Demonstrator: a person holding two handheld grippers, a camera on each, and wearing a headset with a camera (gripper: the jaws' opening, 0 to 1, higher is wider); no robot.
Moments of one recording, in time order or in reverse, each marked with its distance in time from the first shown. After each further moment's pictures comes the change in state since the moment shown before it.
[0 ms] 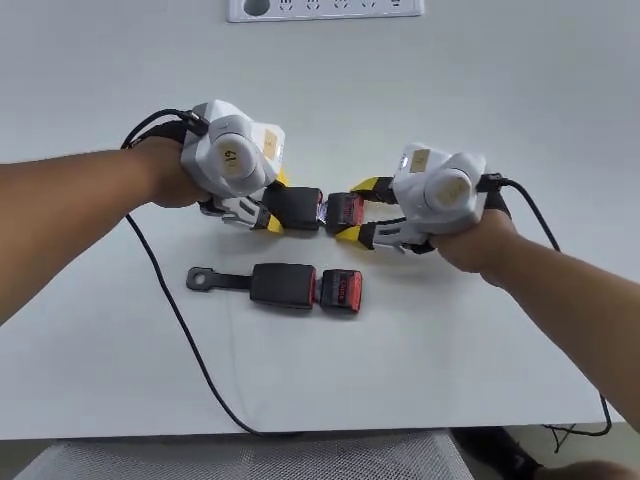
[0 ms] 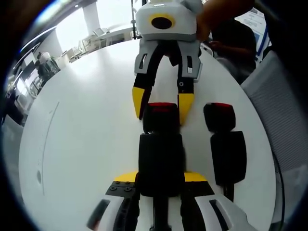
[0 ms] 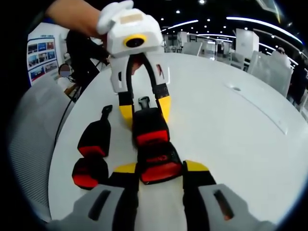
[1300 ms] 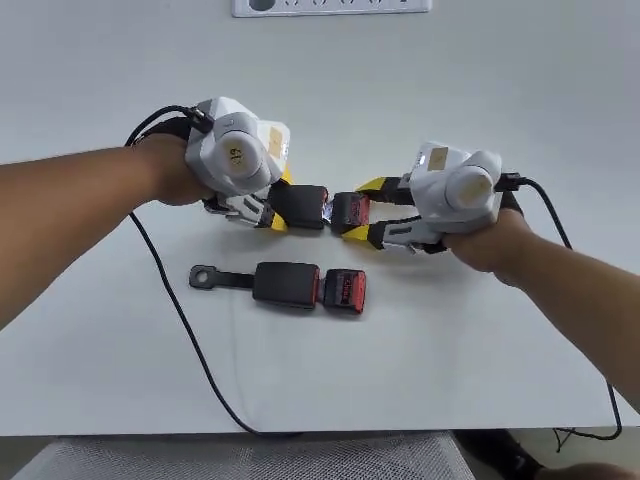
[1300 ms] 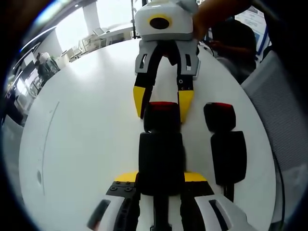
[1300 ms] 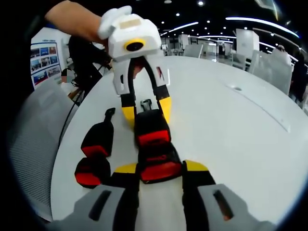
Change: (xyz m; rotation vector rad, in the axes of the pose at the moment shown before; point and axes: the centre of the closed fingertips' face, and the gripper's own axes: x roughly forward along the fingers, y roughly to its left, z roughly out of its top) left arm 0.002 0.000 0.000 0.001 0.008 0.000; right arm -0.003 0.002 -0.001 0.018 -0.033 0.038
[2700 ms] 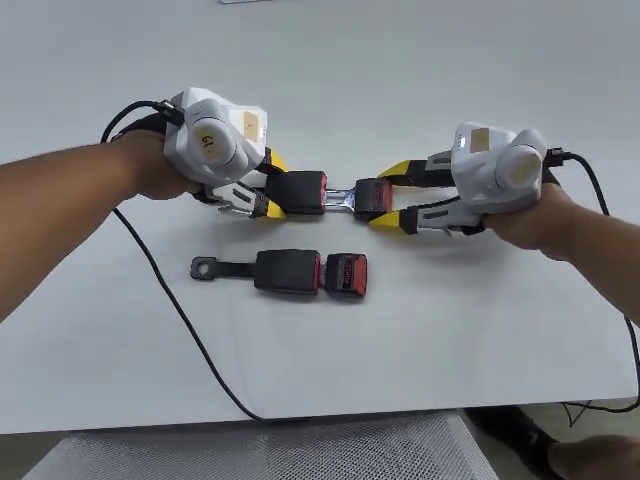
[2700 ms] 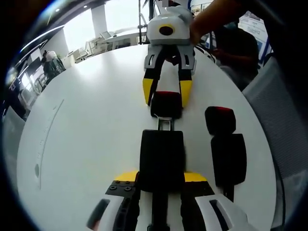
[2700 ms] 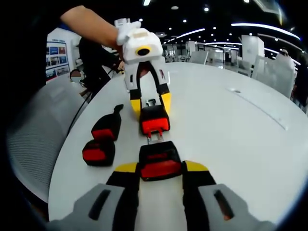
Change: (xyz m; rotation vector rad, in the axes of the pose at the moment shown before) left arm -0.003 0.000 -0.002 -0.043 -0.071 0.013; right arm -0.033 0.001 -0.021 -0.043 -0.071 0.059
